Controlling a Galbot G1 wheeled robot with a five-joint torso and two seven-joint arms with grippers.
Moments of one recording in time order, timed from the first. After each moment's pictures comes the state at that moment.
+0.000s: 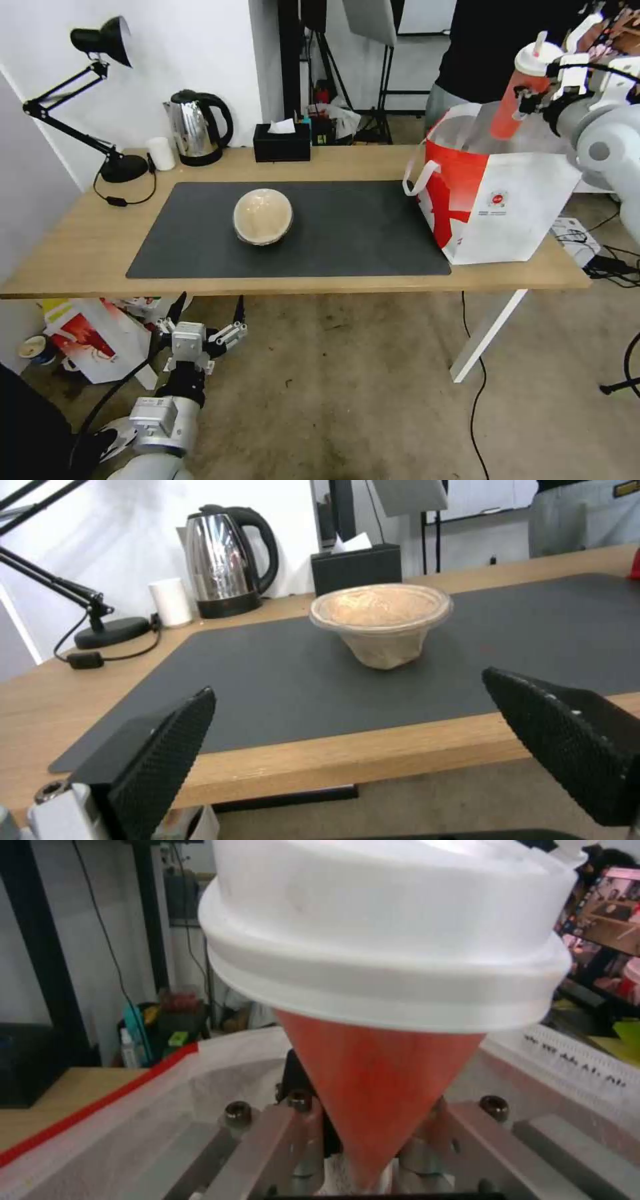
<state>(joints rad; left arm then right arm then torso) 1.80 -1.50 -0.55 -2.30 0.00 0.00 0.00 -0.22 0.60 0.01 1.64 1.10 -0.56 0.40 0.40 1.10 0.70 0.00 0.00</state>
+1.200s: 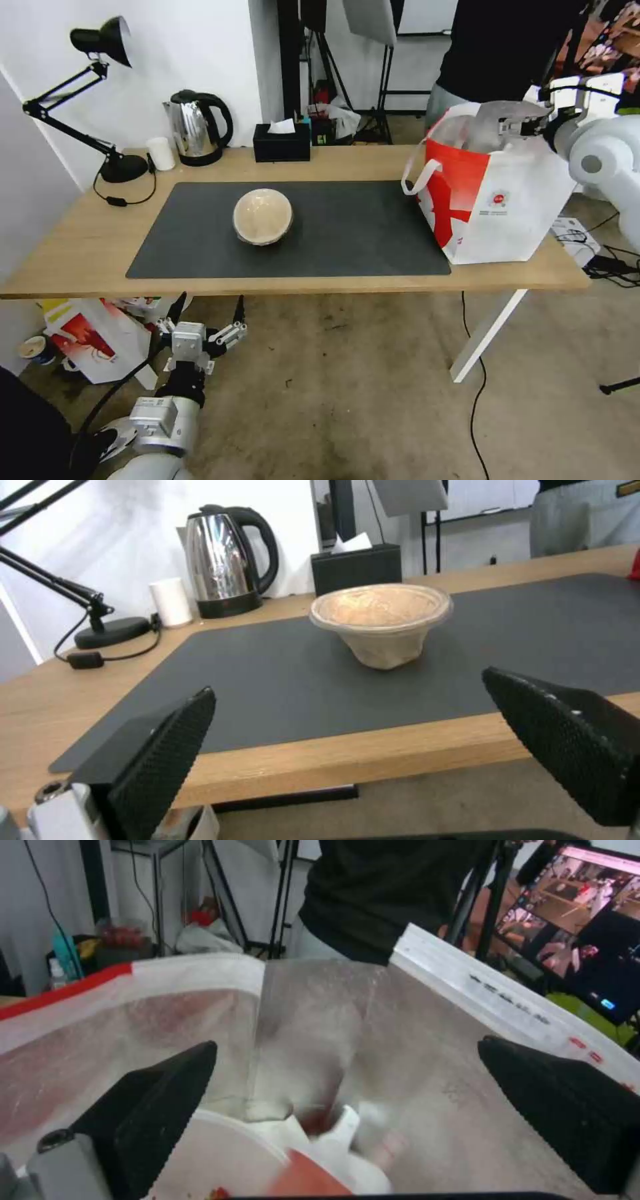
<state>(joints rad) 1.80 -1.50 -0.55 -2.30 0.00 0.00 0.00 -0.20 0.56 -0.04 1.67 1.10 -0.70 0.50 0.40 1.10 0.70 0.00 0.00</state>
